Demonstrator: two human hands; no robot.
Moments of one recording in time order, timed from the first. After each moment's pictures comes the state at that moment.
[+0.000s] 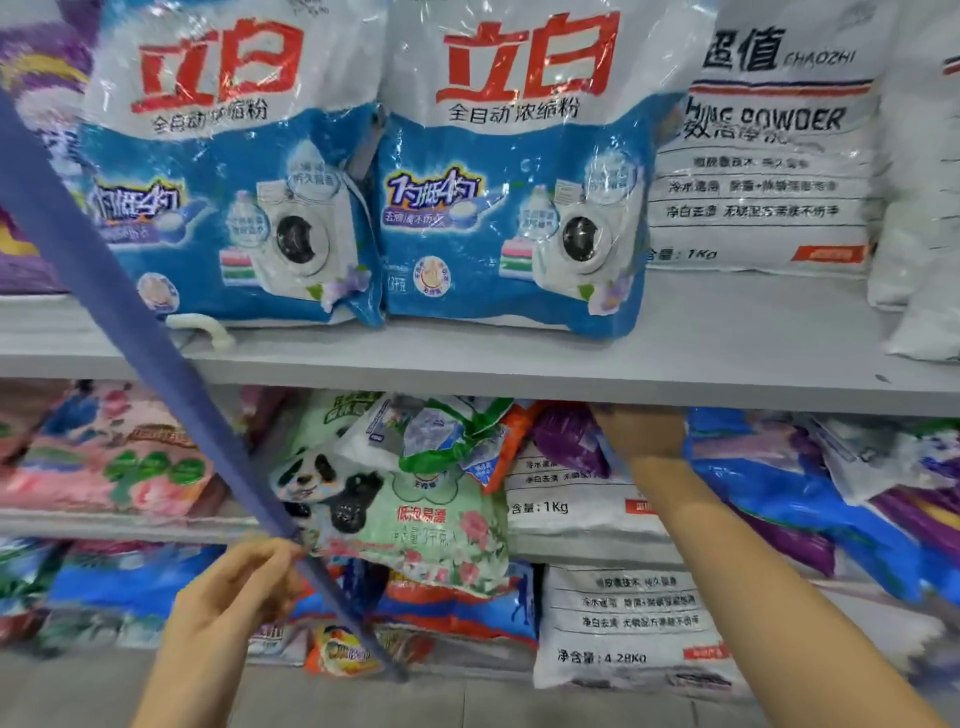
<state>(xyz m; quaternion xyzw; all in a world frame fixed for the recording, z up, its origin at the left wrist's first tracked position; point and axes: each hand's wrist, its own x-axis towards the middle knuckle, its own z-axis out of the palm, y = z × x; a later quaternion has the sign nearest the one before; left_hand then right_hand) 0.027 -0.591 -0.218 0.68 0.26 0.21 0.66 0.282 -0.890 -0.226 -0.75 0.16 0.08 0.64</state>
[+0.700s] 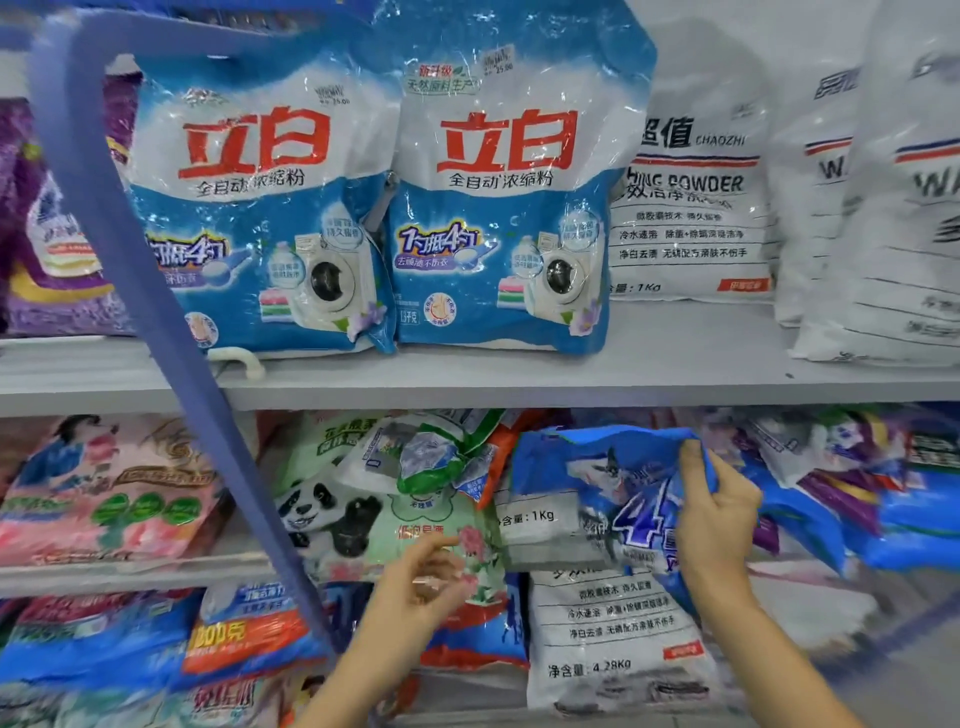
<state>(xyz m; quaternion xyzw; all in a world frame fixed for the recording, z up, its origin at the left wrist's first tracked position) 0.066 -0.662 -0.222 0.78 0.08 0.01 0.62 0.165 -0.897 -0.170 -0.72 -0.02 -0.29 0.63</state>
